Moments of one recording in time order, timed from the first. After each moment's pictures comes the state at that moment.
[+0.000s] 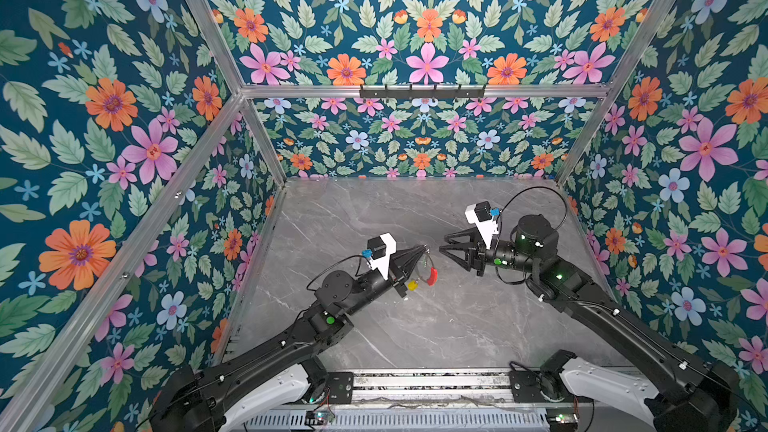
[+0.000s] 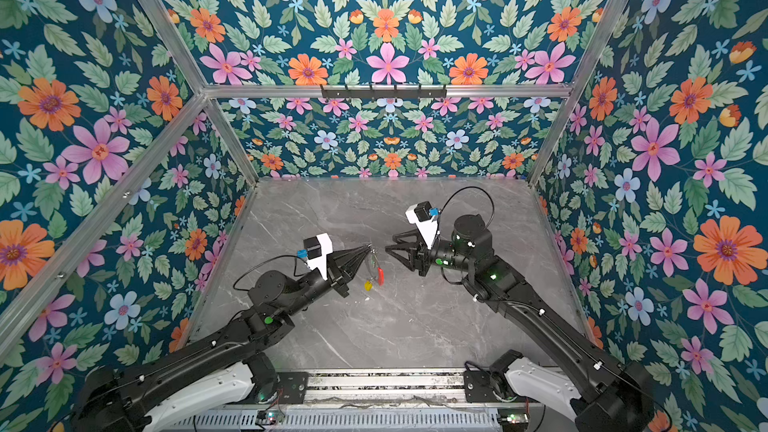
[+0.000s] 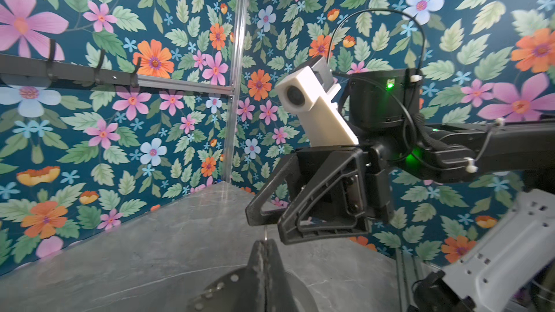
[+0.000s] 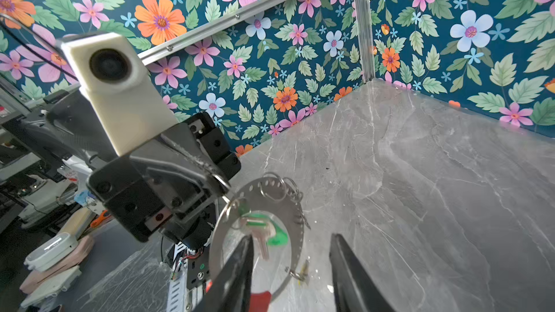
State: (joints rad) left arm -0.91 0.90 0.51 0.65 0.07 -0.15; right arm 0.58 1.05 0.90 -0.02 -0.64 0.22
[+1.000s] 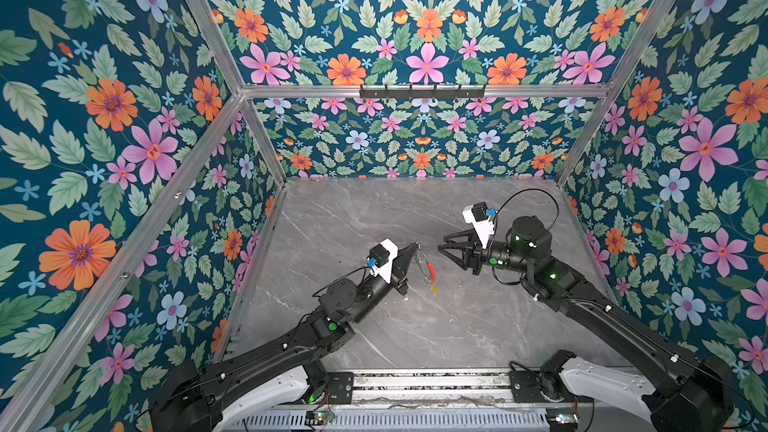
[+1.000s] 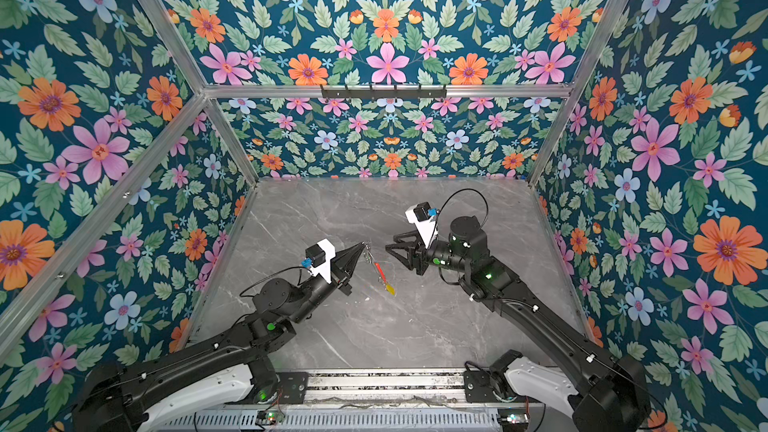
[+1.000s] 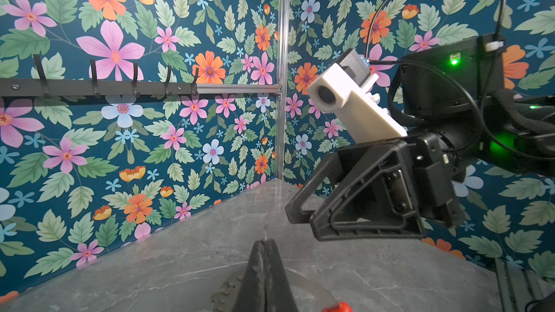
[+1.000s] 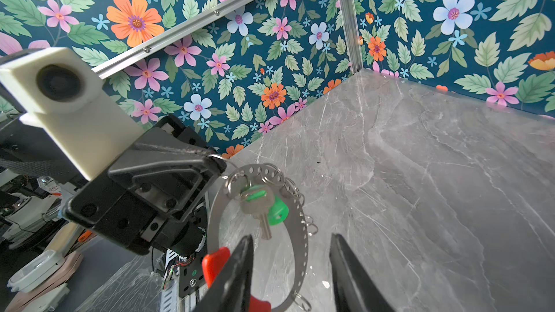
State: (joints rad) left arm -0.98 0.89 0.45 0.70 -0.14 0.01; right arm 0.58 1.08 0.87 0.01 -0.60 0.25
